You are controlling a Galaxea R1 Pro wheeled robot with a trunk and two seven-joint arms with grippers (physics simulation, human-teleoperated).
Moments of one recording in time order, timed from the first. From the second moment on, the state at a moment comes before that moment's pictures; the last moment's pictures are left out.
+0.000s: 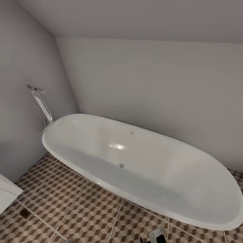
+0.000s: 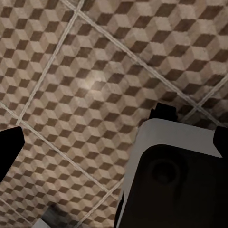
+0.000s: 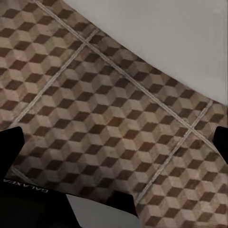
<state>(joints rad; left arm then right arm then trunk) -0.45 0.01 -1.10 0.05 1.29 -0.08 0.22 -0.42 0.13 0.10 -0.01 0.26 -0.42 -0.20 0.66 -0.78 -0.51</state>
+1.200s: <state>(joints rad) -0.45 0.03 -1.10 0.05 1.29 -0.08 0.22 -0.42 0.13 0.10 -0.01 0.26 -0.42 -0.20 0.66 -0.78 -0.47</state>
